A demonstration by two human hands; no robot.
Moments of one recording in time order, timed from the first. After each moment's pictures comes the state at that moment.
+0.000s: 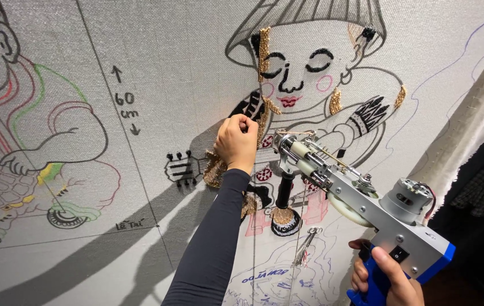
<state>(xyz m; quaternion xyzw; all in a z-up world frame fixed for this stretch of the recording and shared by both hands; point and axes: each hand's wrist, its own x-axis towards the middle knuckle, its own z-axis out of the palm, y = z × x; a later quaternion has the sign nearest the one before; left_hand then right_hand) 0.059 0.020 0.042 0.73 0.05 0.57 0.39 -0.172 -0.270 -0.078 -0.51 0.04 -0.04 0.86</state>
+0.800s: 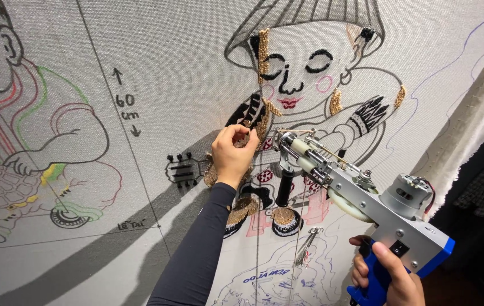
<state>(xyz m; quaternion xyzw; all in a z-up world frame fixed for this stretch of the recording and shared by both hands) 0.026 0.042 0.030 0.68 -0.16 0.55 0.45 -0.175 -0.261 -0.060 -0.53 0.06 -0.07 0.84</state>
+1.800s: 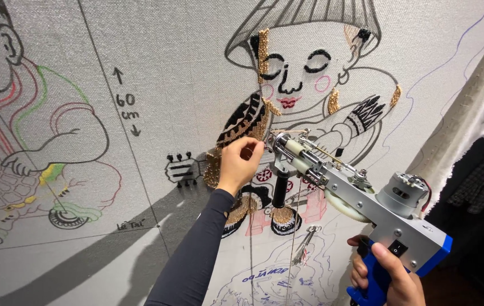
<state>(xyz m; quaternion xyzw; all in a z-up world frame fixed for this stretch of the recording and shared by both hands) 0.026 0.045 0.006 0.76 -0.17 0.39 0.49 -0.182 -0.263 -0.063 -0.52 0.05 -0.04 0.85</state>
